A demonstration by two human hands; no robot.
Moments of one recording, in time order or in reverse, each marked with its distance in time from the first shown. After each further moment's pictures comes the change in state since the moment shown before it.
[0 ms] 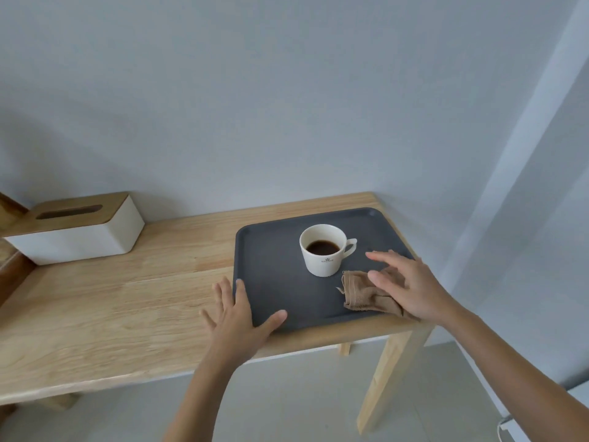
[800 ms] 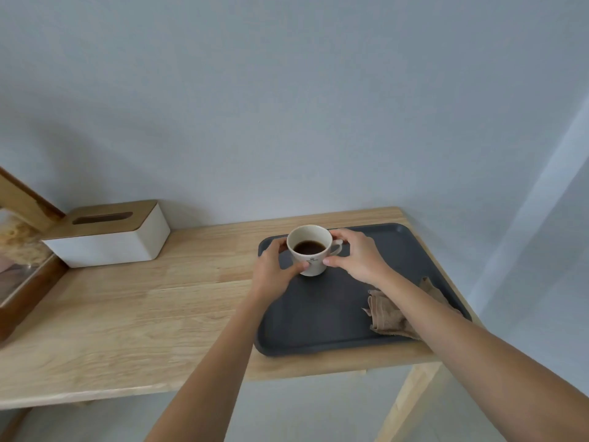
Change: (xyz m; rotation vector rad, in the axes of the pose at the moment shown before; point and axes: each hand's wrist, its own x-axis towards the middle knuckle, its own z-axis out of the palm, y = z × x) left_hand 0.110 0.030 -0.024 -0.484 0.193 0.236; right_hand 0.124 -0.064 0.061 0.127 -0.002 -0.068
